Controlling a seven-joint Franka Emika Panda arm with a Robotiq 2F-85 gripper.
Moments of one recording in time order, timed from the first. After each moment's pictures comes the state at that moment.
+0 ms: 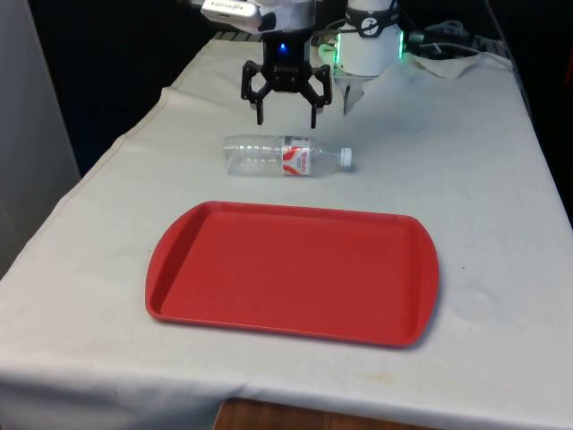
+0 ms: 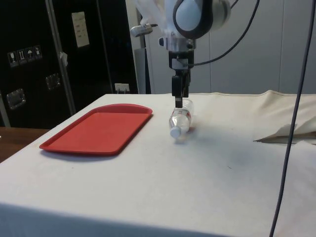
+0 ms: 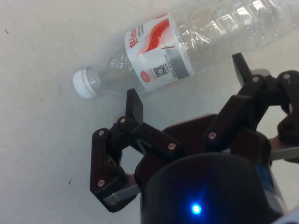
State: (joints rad) arm 0.09 0.14 -0.32 -2.52 0.05 2.72 -0.32
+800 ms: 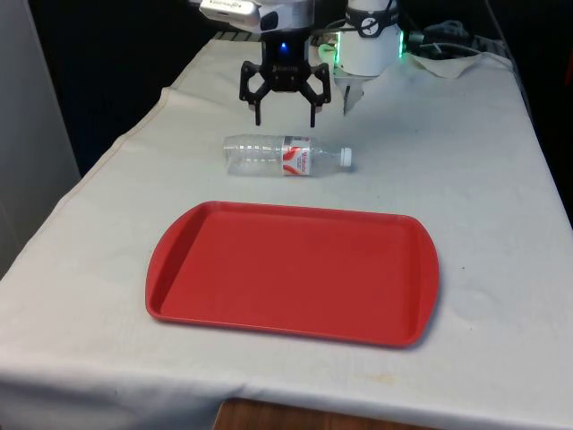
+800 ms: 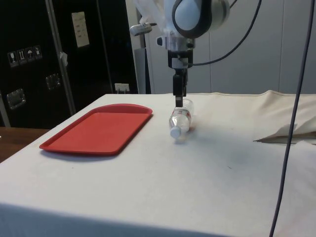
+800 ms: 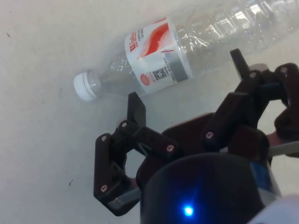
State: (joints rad) arm 0.09 0.14 -0.32 -2.51 0.05 2.72 -0.41
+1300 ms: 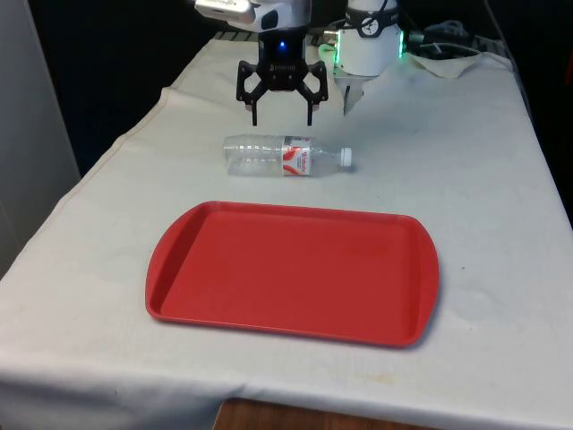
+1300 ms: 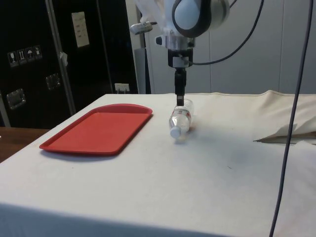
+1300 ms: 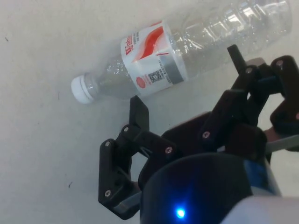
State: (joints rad) arm 0.08 0.14 -0.33 -2.50 0.05 2.72 -0.51
